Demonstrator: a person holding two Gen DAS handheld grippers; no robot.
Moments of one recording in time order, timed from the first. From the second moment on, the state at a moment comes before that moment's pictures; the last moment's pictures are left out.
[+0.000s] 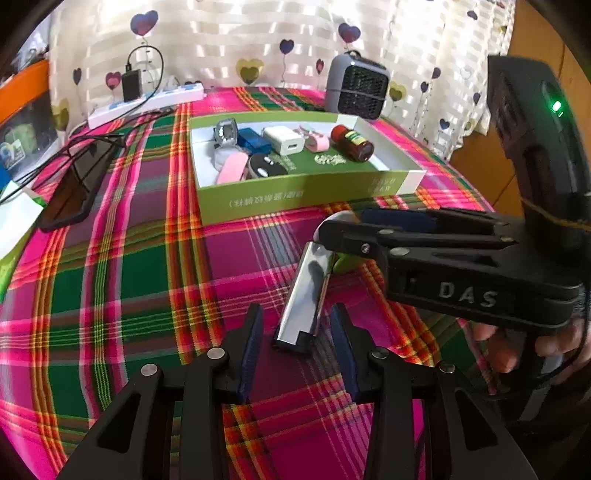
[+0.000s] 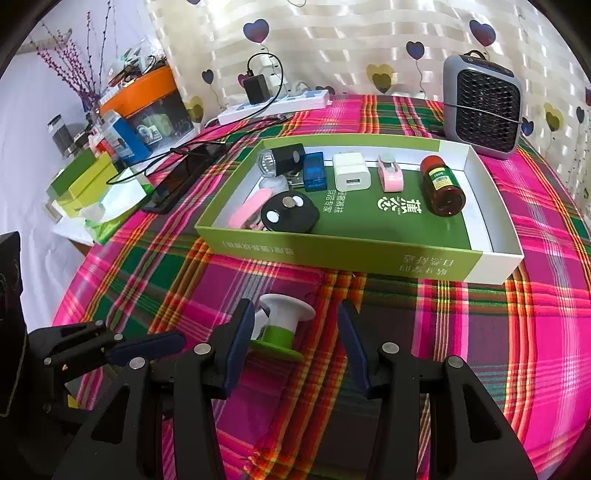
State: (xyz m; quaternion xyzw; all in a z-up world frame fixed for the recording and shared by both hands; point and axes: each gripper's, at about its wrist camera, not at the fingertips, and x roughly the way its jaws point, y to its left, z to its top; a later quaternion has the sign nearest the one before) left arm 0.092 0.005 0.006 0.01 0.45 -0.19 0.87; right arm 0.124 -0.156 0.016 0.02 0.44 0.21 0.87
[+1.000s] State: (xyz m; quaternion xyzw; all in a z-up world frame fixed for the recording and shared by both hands) left arm 0.102 -0.004 0.005 0.03 0.44 -0.18 0.88; right arm 0.125 -0.165 0.008 -0.01 0.45 0.19 0.87
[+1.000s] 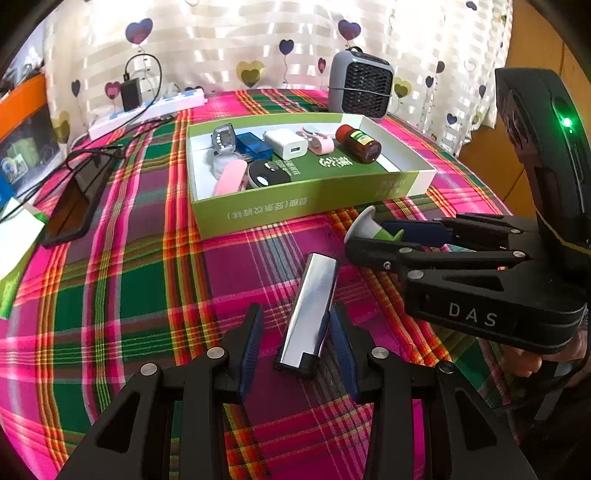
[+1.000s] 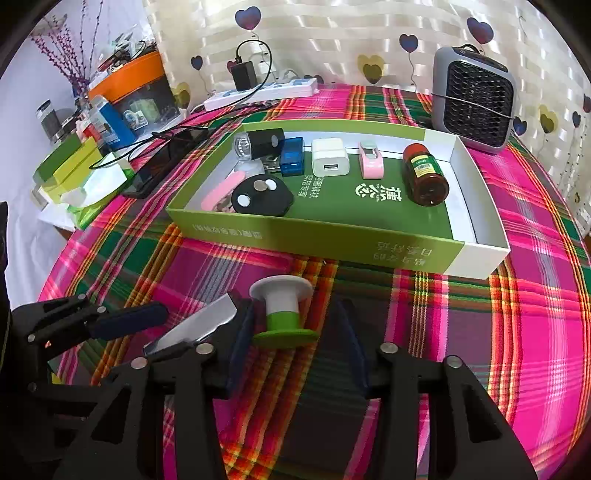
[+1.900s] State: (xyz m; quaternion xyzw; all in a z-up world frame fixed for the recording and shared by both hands) left arm 0.102 -0.003 0.005 0.04 0.44 -0.17 0.88; right arm 0.122 -0.165 0.008 -0.01 0.45 0.20 0.87
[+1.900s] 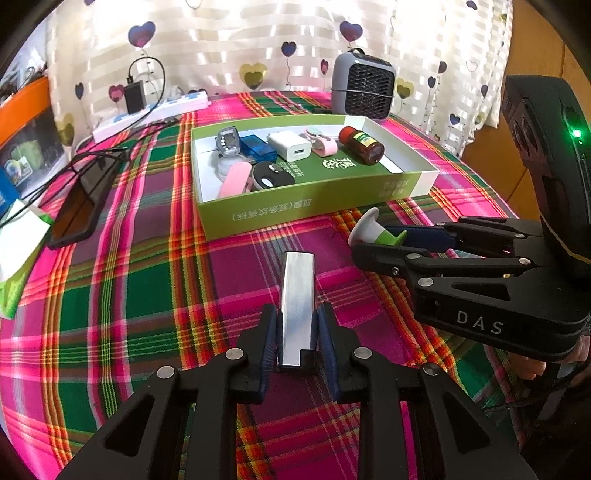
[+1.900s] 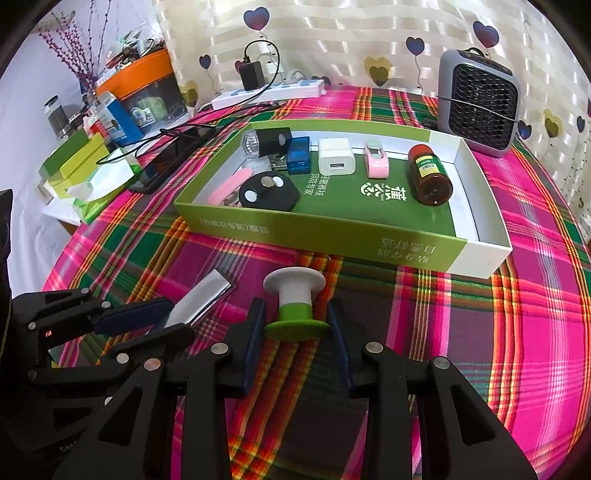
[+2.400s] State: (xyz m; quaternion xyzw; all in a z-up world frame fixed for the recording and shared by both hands) left arm 0.098 -0.002 0.011 0.03 0.43 -0.17 0.89; right arm 0.118 -0.165 0.012 -0.01 0.44 0.21 0.87
